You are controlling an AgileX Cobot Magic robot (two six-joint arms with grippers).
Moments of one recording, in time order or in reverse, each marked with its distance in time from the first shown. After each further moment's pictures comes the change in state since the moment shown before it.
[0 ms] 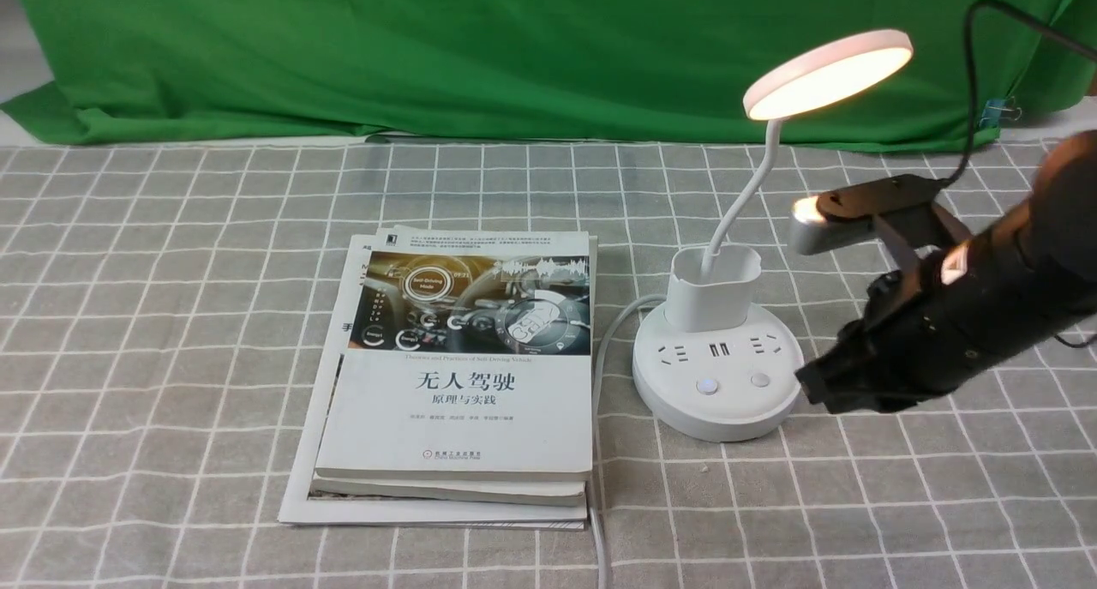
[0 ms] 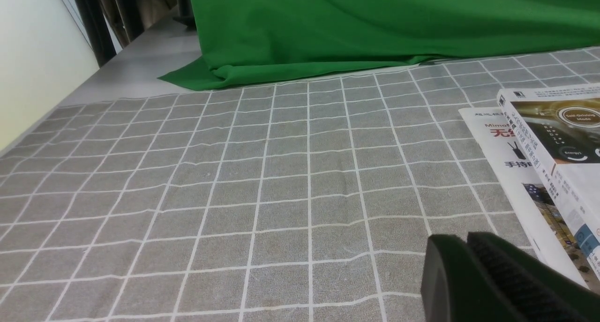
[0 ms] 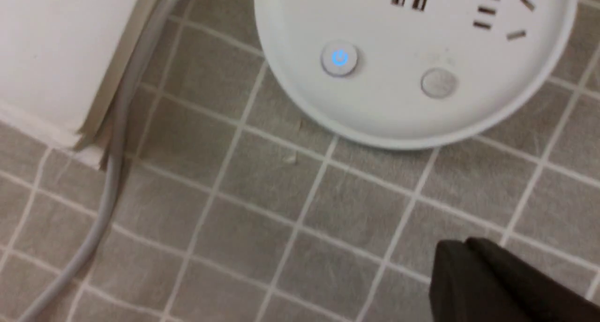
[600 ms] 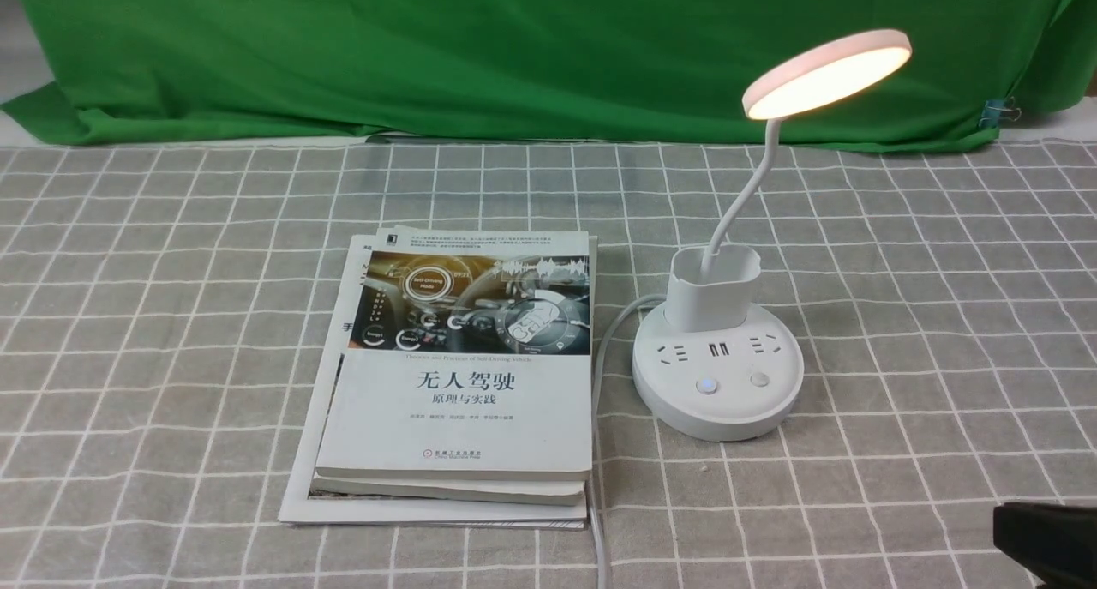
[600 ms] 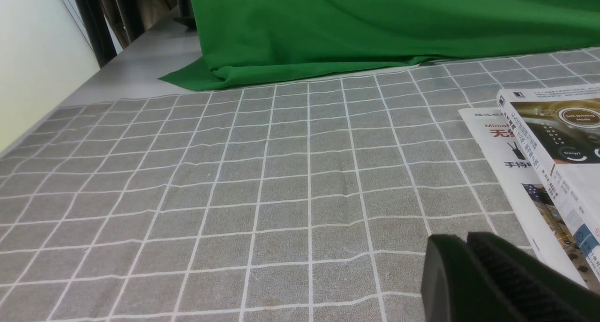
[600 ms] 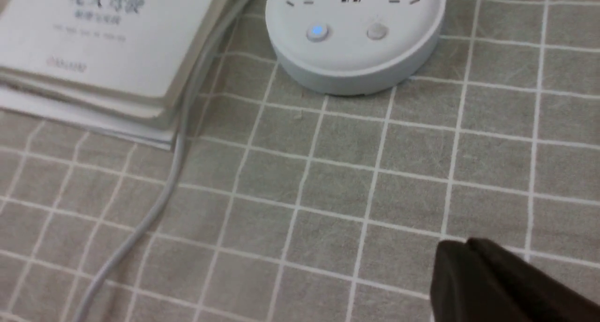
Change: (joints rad) right arm 0.000 -0.849 0.579 0.000 -0.217 0.240; left arm 0.000 0.000 0.000 0.000 0.000 0.000
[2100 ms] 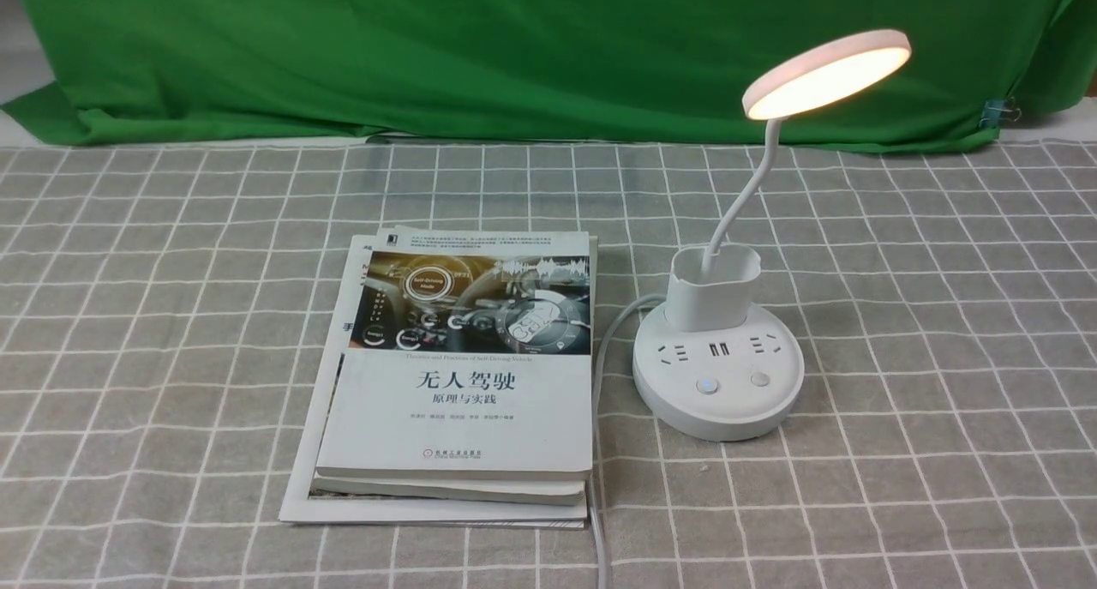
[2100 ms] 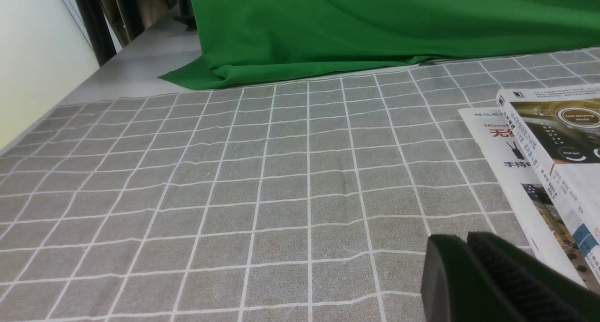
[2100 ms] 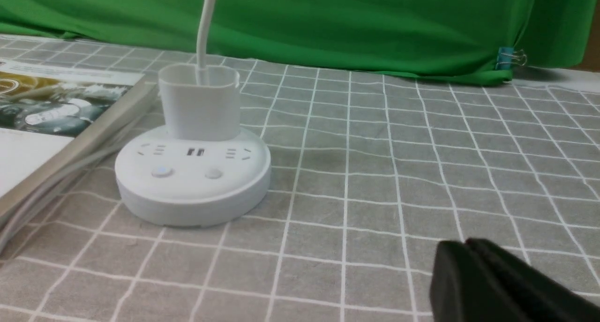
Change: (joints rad) right arm -0.220 -0.619 0.406 -0.142 -0.301 -0.162; left arm 0.000 0.000 0.000 -0.004 0.001 0.000
